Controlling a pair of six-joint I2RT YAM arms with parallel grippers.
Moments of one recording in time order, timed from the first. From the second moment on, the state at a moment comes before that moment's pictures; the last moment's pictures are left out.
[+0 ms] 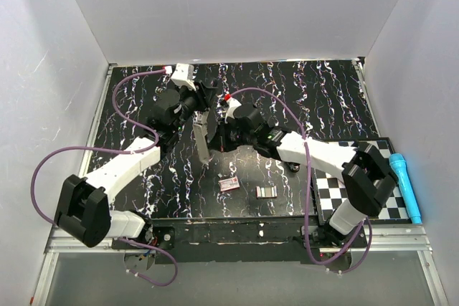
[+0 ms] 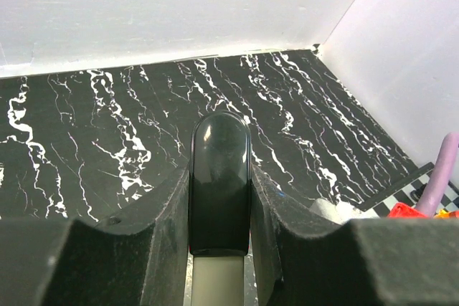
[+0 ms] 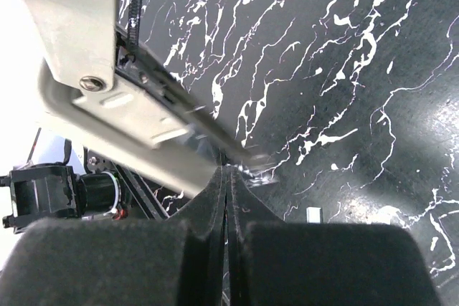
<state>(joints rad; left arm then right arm) -0.51 1.34 0.91 0.42 -0.01 -0.31 0.91 1.62 1.10 0.01 -0.24 0.62</state>
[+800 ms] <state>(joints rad) -0.51 0.92 0.91 0.21 0.02 -0.32 0.92 1.22 1.00 -0.25 -0.01 0.52</state>
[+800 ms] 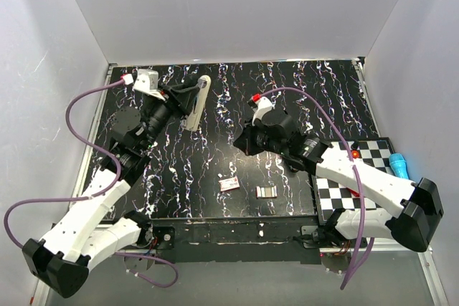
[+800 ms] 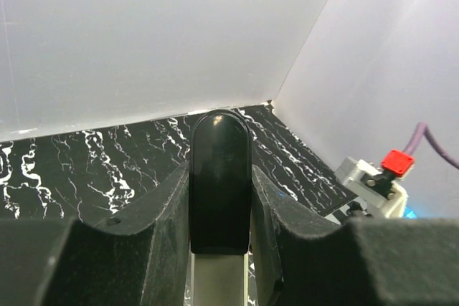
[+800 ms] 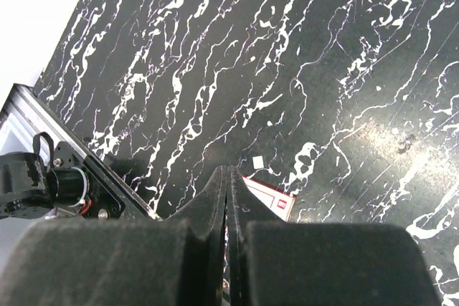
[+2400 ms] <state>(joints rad) -0.51 0.81 0.84 0.34 0.99 -0.60 0.92 1.10 1.32 -0.59 -0.75 0.13</state>
